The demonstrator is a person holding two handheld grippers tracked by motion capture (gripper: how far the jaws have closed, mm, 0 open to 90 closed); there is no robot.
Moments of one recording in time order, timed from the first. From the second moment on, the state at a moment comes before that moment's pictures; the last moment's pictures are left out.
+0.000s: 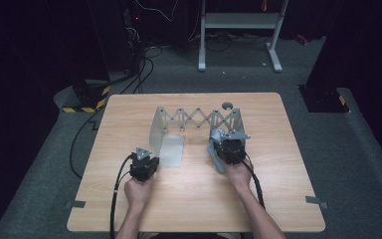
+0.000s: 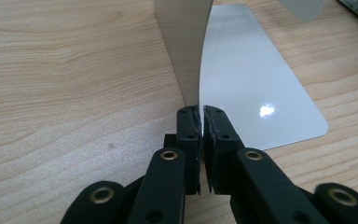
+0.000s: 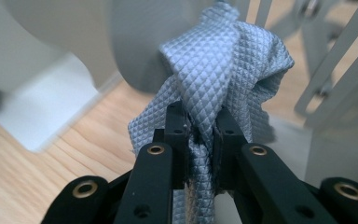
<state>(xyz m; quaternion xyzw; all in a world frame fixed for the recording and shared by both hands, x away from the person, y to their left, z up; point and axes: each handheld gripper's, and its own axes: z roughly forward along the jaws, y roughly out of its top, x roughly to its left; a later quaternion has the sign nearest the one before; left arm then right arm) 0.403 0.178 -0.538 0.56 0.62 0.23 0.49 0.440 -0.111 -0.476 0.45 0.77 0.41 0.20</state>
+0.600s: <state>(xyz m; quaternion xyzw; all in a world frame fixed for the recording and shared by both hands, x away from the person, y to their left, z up) 0.404 0.179 -0.538 0.56 0.63 0.22 0.50 0.438 -0.109 -0.452 0.43 0.77 0.43 0.21</state>
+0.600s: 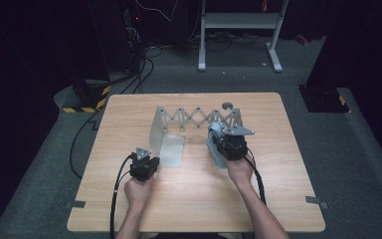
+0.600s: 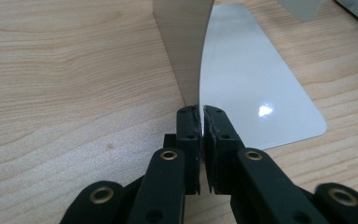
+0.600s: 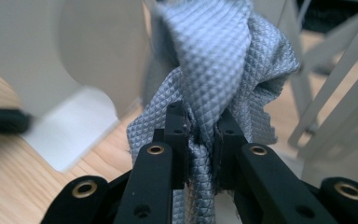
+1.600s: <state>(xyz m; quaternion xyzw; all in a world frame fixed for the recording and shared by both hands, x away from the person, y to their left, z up) 0.404 0.181 -0.539 0.56 0.62 0.22 0.49 0.440 -0.107 -0.436 0.42 0.76 0.45 0.21</state>
